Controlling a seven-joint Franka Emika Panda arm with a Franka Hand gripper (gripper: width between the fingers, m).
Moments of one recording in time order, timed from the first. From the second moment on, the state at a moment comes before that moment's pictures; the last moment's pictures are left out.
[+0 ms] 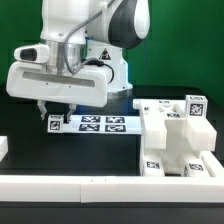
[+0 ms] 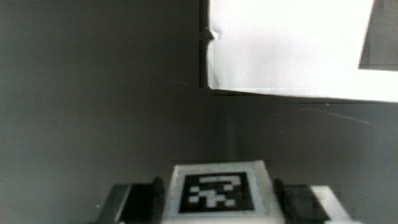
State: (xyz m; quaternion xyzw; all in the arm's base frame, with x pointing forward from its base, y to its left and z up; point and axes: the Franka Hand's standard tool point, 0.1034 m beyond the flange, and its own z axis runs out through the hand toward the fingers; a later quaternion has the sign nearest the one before) arm 0.389 -0.124 0.029 1.00 -0.07 0.02 0.06
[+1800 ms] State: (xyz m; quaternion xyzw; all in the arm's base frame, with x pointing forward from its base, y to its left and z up) arm 0.406 -0.082 0.026 0.68 -0.73 0.10 0.00
